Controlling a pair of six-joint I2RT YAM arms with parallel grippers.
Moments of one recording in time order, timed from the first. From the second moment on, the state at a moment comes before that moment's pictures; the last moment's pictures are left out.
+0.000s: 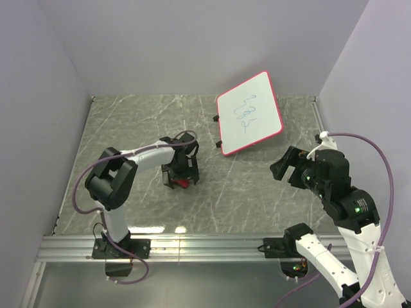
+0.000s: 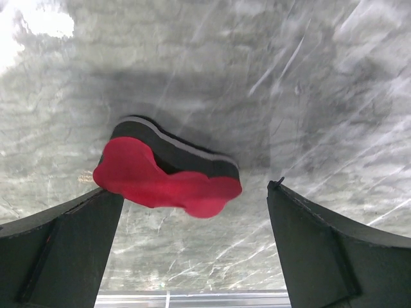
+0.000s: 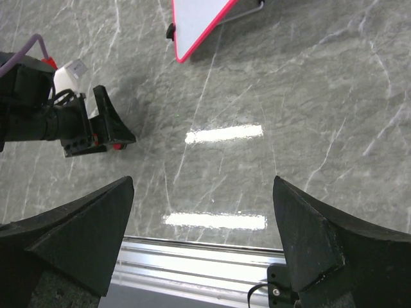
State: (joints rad) left arm -0.63 1.82 1.18 -0.76 -0.04 -0.80; right arm 0.33 0.67 1.14 -1.07 0.07 0.56
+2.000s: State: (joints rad) left arm -0.54 2.37 2.21 -0.46 0.38 -0.61; right arm -0.02 1.63 1.64 -0.75 -0.05 0.68
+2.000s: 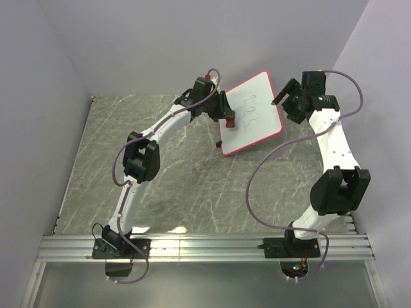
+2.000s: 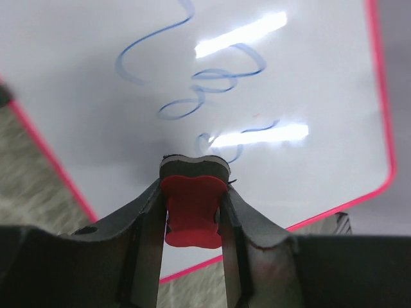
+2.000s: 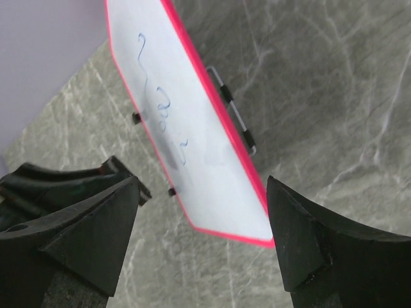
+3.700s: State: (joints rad) left arm -0.67 2.37 2.19 -0.43 0.48 -0.38; right arm 0.13 1.25 1.10 -0.68 -0.20 0.59
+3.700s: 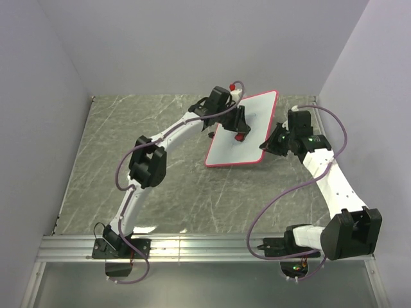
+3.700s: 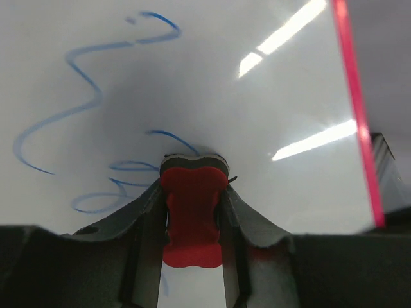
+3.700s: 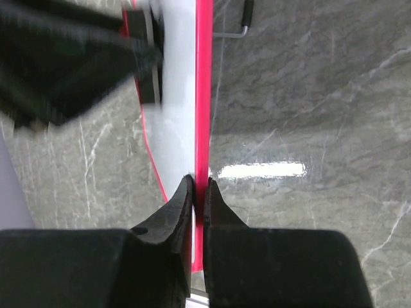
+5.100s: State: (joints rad) left arm -0.74 2.18 2.01 -0.48 0.49 -0.53; right arm 0.13 1.26 1.15 -0.72 -0.23 0.56
